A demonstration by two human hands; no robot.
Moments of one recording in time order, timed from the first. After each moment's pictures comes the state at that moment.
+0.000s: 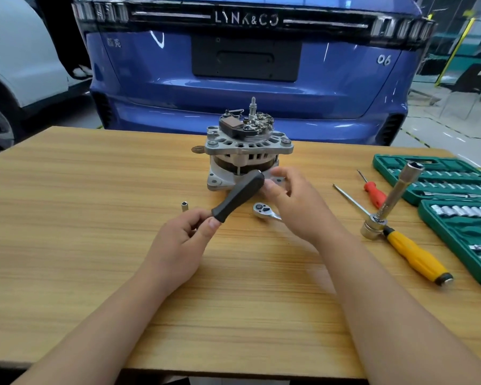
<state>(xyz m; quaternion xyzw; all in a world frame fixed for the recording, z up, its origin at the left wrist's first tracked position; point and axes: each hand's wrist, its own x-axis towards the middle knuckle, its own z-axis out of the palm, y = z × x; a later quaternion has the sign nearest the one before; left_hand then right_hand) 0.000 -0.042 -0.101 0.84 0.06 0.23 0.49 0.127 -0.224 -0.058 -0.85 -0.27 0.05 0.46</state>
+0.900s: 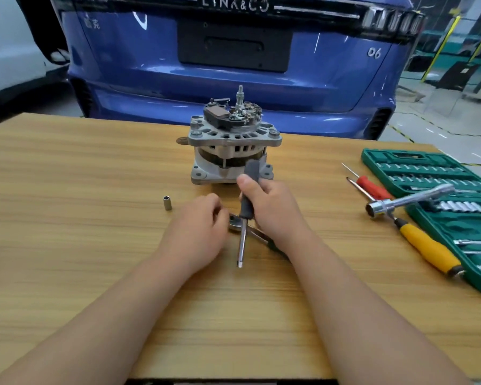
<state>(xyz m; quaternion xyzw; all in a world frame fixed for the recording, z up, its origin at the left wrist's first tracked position) 0.040 -0.080 -0.085 0.93 0.14 0.16 0.30 0.121 -0.201 -0.079 -0.78 -0.22 0.08 0.58</state>
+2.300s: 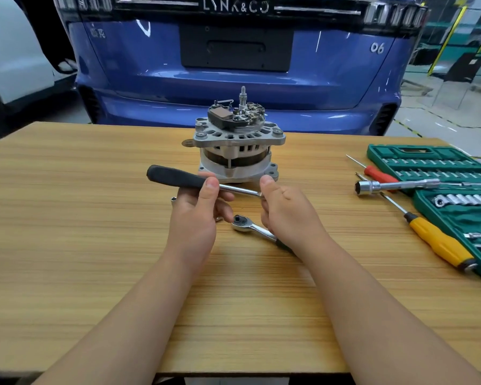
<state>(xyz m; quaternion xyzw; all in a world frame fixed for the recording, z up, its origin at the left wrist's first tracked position) 0.044 -0.080 -0.091 0.58 0.04 0.29 0.76 0.106 -0.217 -0.071 -0.79 -0.23 0.08 0.56</state>
